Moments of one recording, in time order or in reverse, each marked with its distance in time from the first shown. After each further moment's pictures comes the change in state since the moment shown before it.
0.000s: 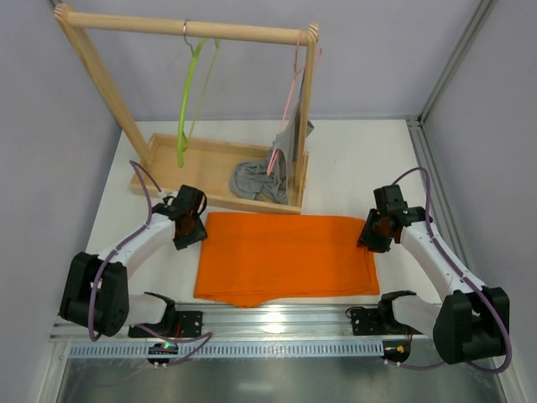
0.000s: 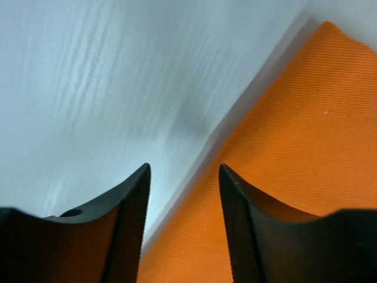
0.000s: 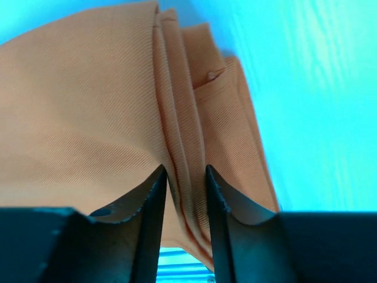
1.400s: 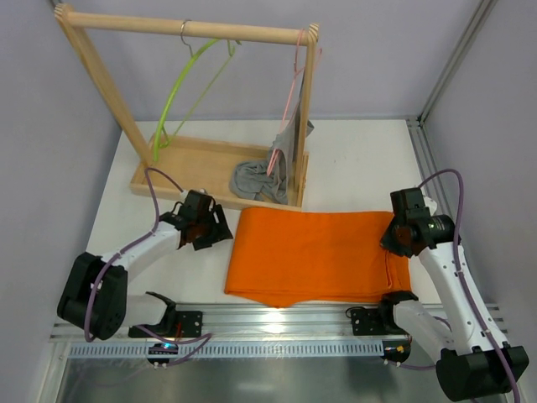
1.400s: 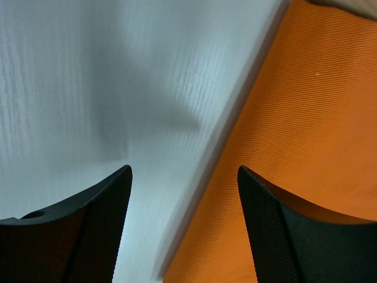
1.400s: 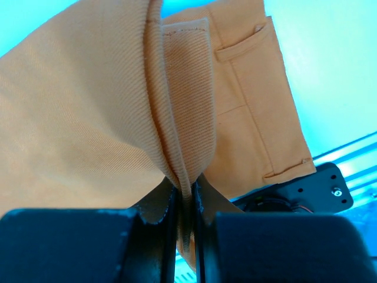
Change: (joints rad) left arm -0.086 -0.017 -0.084 0.247 0.278 0.024; right arm -0.007 -0.220 0.158 -0.332 0.217 0.073
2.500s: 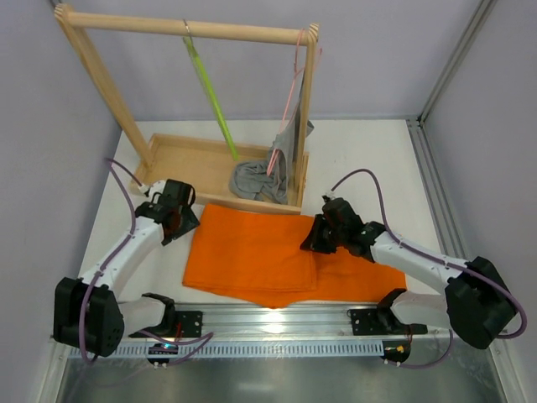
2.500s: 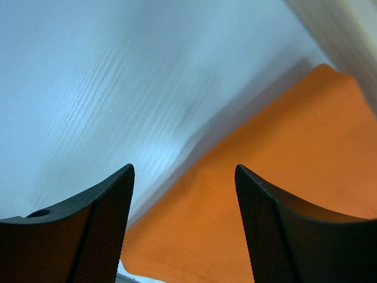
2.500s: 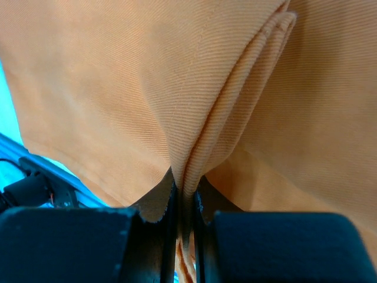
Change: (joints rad) left arm 0.144 -0.111 0.123 -0.346 -0.409 -0.087; right arm 0.518 0.336 -0.303 0.946 -0.361 0.188
